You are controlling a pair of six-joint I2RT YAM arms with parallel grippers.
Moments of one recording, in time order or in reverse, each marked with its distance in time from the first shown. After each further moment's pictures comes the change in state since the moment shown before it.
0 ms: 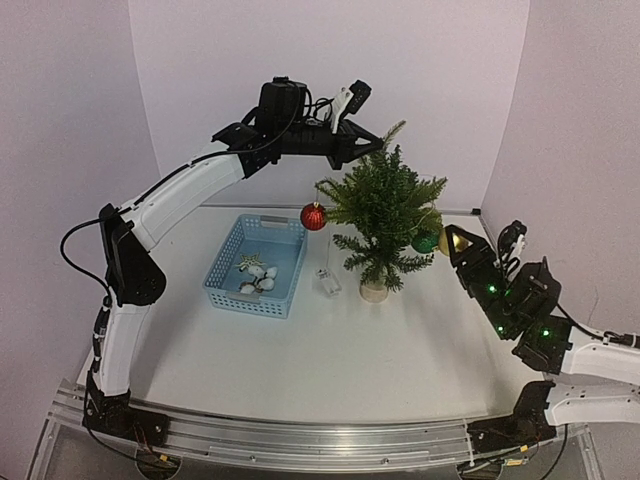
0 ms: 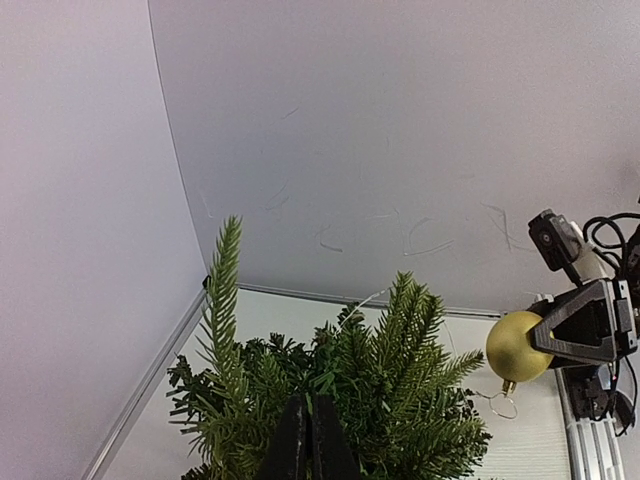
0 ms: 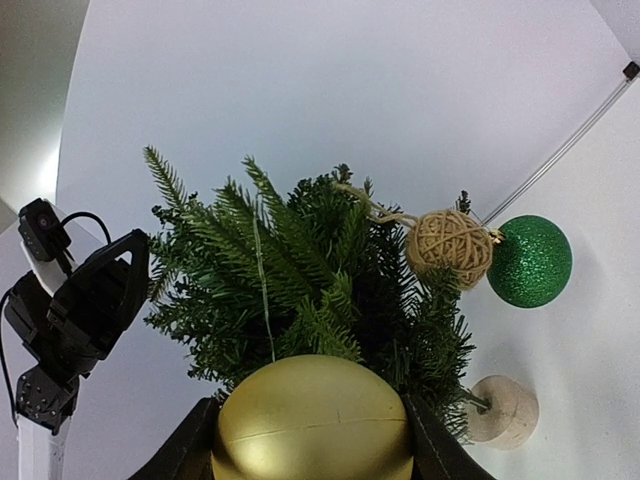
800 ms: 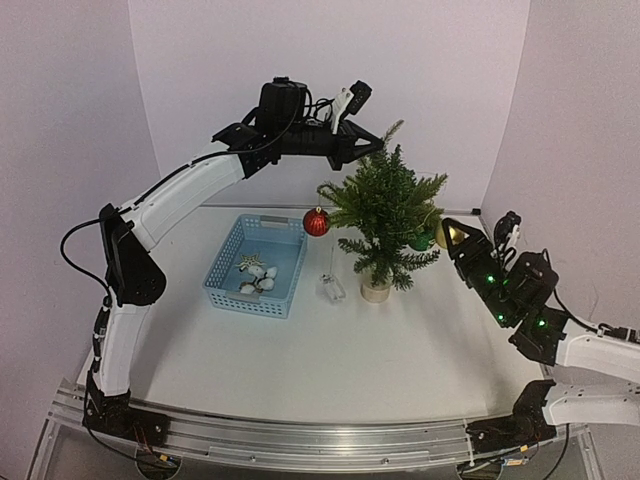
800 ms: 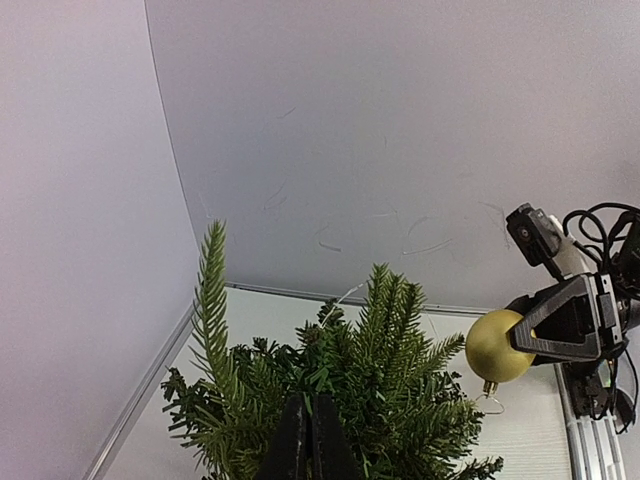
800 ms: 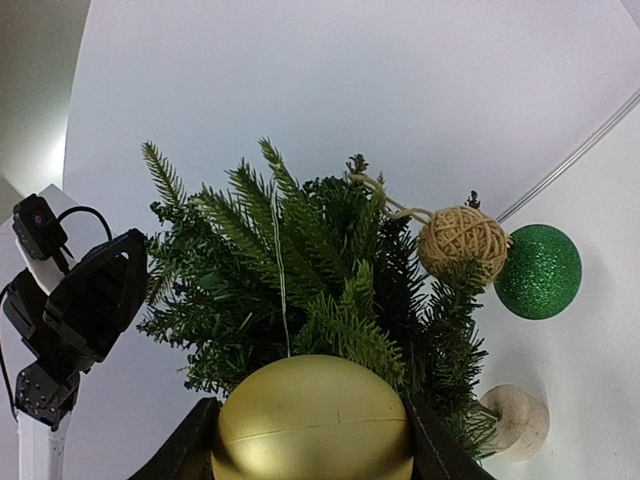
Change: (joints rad) left arm 0.000 0.000 -0.002 0.000 0.007 0.009; right arm -0.125 0.068 0.021 0.042 -0.181 0.000
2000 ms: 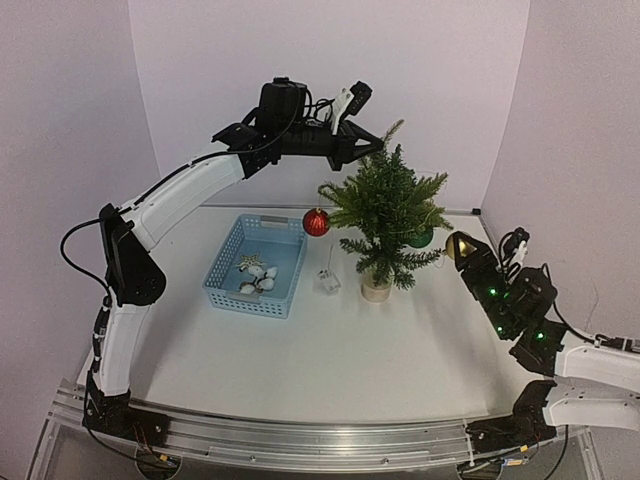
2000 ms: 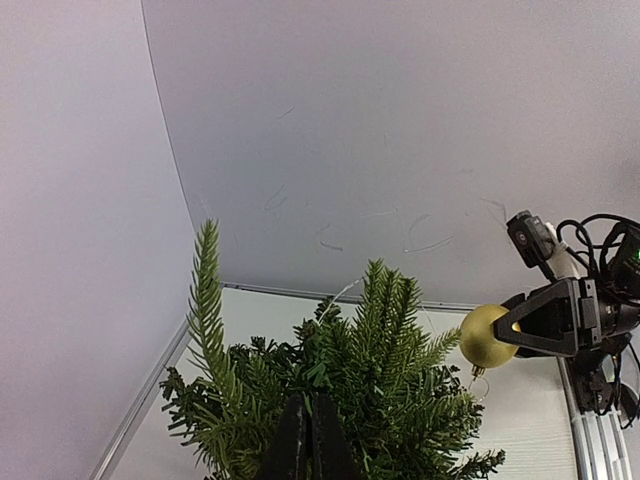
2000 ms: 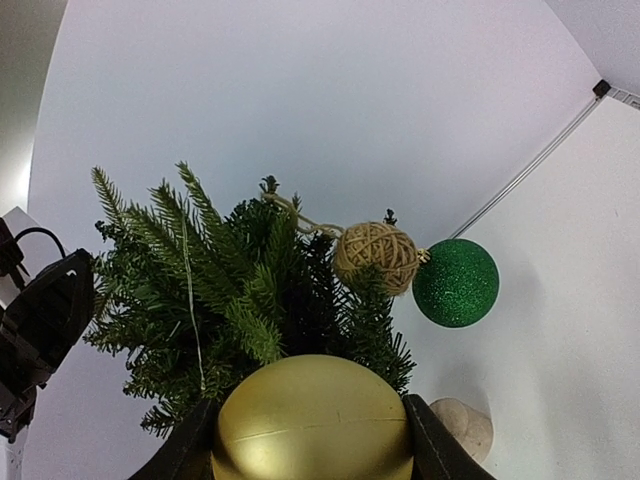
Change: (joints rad) left arm 0.000 0.000 -0.002 0.000 0.002 0.019; right arm -0.022 -0.046 -0.107 0.040 0.105 -0.024
